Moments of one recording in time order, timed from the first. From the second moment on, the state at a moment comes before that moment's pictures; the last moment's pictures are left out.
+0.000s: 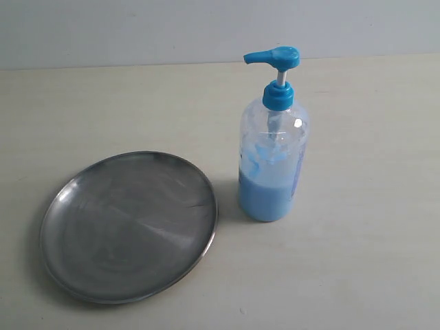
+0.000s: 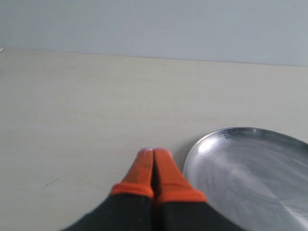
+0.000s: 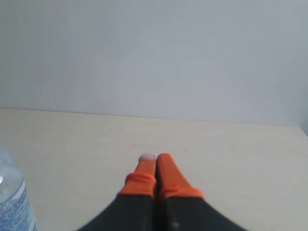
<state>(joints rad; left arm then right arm) -0.07 0.01 0.00 0.04 0.34 -0.11 0.10 0.41 -0.37 -0.10 0.24 0.04</state>
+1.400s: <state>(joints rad) -0.07 0.01 0.00 0.04 0.34 -0.11 0.10 0.58 -0.45 0.14 0.29 0.00</state>
